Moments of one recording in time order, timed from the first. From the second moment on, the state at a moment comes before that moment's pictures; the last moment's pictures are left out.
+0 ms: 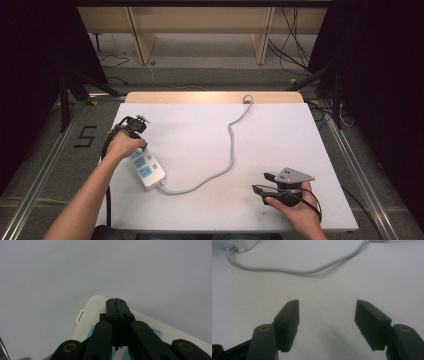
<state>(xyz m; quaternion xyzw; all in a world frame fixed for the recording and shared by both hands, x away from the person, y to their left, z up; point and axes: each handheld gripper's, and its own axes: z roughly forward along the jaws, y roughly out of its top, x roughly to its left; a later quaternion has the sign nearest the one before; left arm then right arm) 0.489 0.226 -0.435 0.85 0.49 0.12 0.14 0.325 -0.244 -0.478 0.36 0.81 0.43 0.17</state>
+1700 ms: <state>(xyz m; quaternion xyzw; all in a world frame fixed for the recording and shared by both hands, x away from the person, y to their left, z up) 0.491 0.222 -0.436 0.85 0.50 0.12 0.13 0.324 -0.243 -0.477 0.36 0.81 0.43 0.17</state>
